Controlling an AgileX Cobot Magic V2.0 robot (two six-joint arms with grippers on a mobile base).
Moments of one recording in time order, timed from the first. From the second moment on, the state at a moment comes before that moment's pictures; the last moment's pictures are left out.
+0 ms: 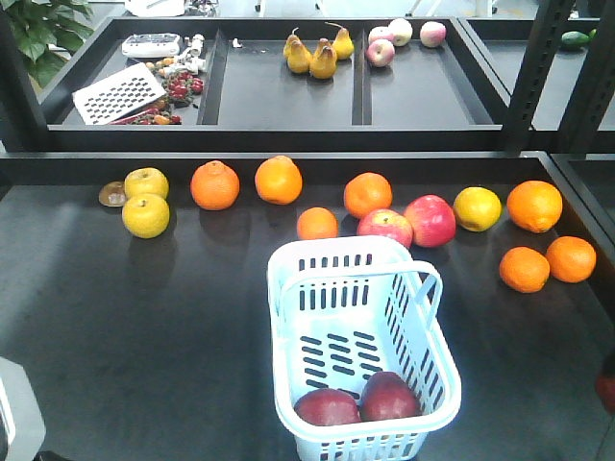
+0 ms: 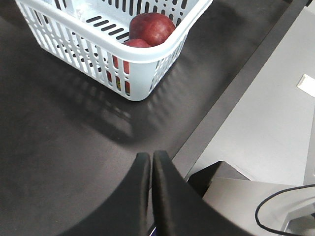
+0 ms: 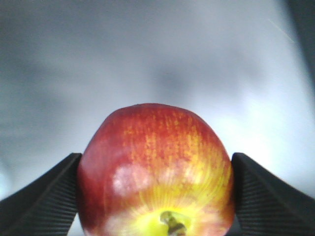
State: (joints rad) left arm -0.48 0.71 -0.38 -0.70 0.66 0.76; right arm -0.54 1.61 -0.88 0.38 0.84 -0.44
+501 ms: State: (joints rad) left arm -0.48 0.71 -0.38 -0.70 0.66 0.76; right arm -0.25 1.18 -0.79 0.60 0.98 -0.60
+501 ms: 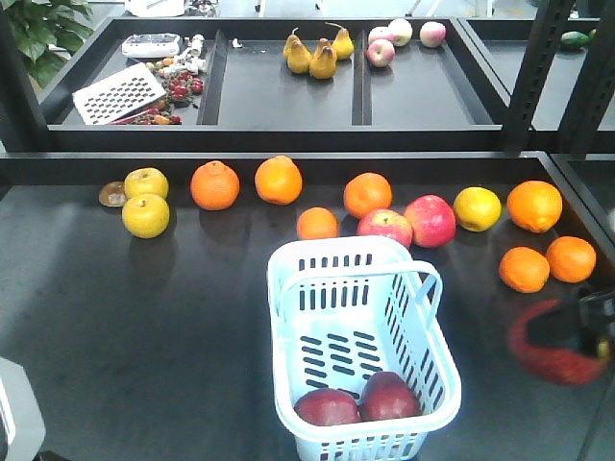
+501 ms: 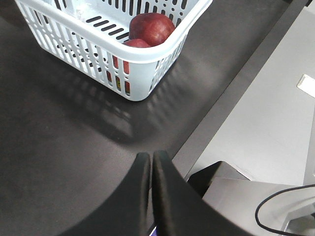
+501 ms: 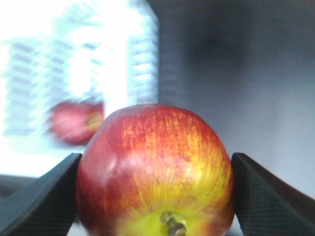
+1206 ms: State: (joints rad) left arm -0.48 0.71 -0.38 -0.70 0.66 0.76; right arm 0.29 1.32 -0.73 0.80 0.61 -0.64
